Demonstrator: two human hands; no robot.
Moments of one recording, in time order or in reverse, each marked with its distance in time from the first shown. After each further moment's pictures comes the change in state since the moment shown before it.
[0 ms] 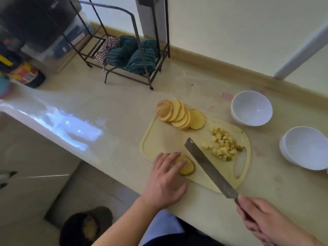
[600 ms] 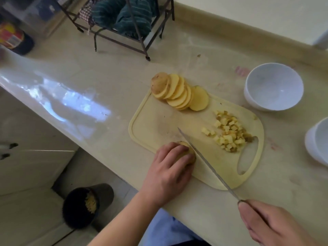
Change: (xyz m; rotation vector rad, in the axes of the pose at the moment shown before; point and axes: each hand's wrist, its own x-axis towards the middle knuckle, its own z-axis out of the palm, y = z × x) left_hand 0.006 0.027 0.035 0.101 0.135 0.022; right_hand 0.022 0.028 -0.022 -0.389 0.099 -0.210
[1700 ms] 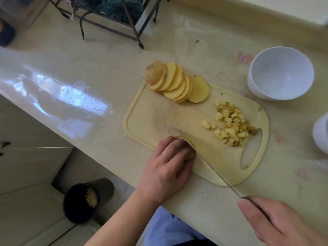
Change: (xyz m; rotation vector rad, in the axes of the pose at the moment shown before) left_hand 0.006 0.003 -0.005 -0.041 -0.009 -0.047; right_hand 0.000 -0.024 0.000 -0.171 0.113 -0.099
